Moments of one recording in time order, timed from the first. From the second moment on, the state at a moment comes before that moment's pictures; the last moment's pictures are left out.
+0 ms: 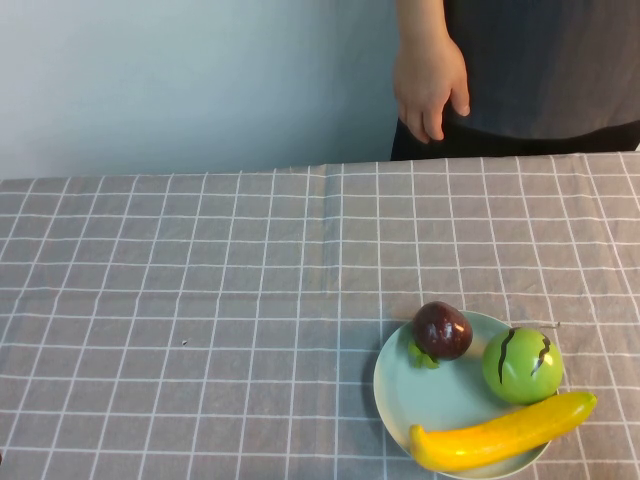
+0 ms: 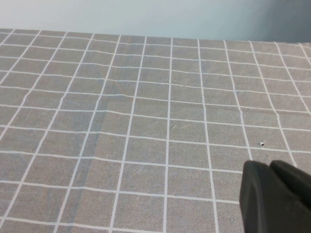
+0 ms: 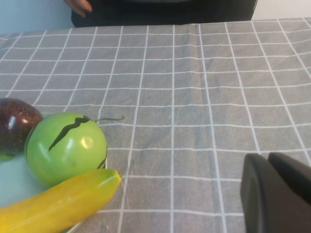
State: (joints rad) right arm 0.05 -0.01 0.03 0.01 0.39 0.05; left arm -0.05 -0.01 0.02 -0.01 0.37 -0.02
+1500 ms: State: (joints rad) right arm 0.05 0.53 -0.54 0.44 0.88 -0.14; left arm -0.05 -0.01 0.02 -0.01 0.37 -0.02
